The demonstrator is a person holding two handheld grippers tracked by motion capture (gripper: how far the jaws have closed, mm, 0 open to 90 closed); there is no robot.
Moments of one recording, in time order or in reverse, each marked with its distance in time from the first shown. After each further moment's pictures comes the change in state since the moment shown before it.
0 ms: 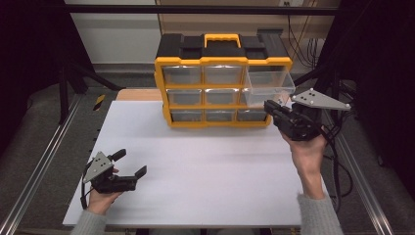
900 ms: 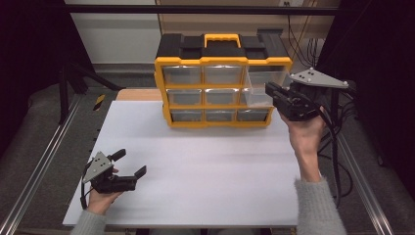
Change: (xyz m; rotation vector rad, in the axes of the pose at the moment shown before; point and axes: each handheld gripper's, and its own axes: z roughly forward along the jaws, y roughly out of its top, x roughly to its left) left arm 0.000 0.000 0.000 -0.002 0.000 -0.001; right arm -0.007 0.033 0.017 -0.014 -0.068 -0.018
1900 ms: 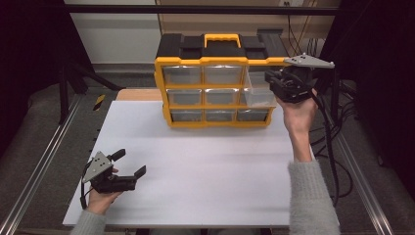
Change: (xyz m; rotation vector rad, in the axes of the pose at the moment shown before) left arm 0.001 0.000 0.000 -0.001 0.000 -0.002; right arm -0.020 0.013 0.044 0.045 -0.072 0.019
